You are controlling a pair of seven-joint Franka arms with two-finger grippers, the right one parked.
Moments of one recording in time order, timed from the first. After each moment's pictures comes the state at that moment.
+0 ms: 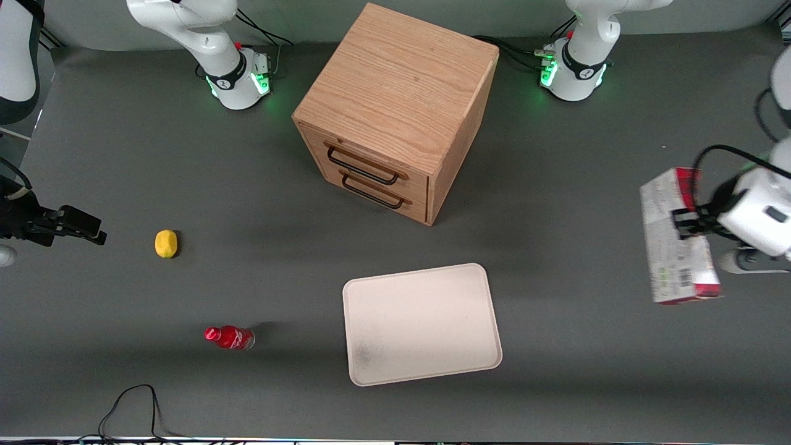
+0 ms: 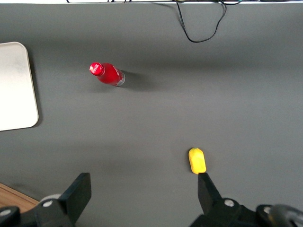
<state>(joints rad) -0.03 0.31 -0.16 -1.22 0.06 1.51 -0.23</state>
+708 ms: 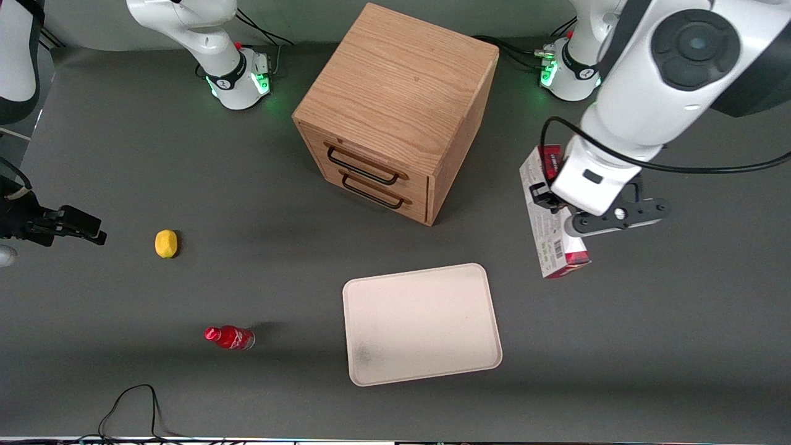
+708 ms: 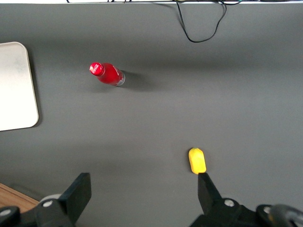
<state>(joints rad) -0.31 0.30 -0.16 -1.26 0.06 1.56 -0.67</state>
